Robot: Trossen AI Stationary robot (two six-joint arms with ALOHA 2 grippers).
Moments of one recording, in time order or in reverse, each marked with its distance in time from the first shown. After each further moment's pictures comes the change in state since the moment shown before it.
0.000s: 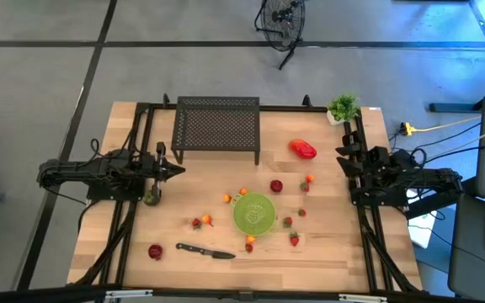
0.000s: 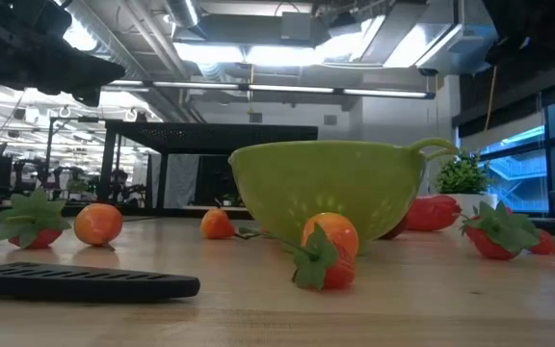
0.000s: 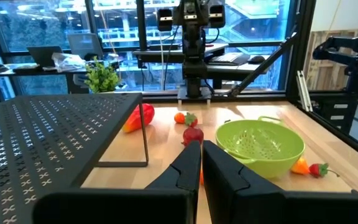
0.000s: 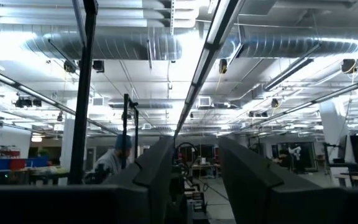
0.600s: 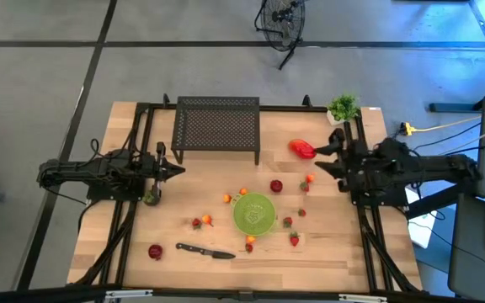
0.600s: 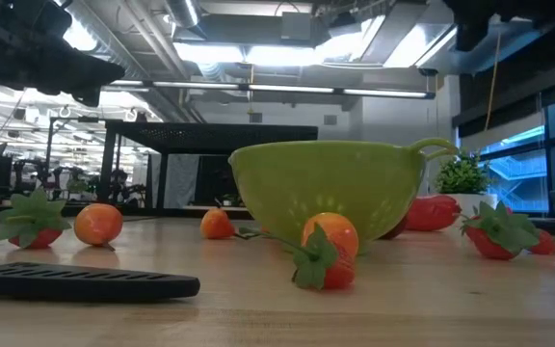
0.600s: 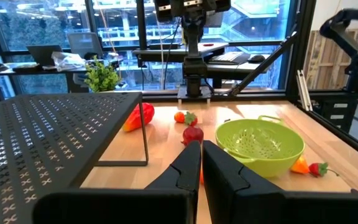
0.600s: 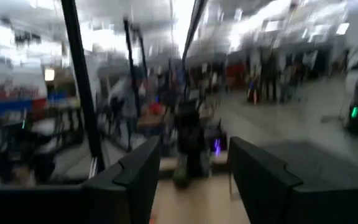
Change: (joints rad) left arm 0.000 0.000 0.003 -0.011 0.000 -0.003; right arm 0.041 0.408 0.337 -0.342 -0.010 0.106
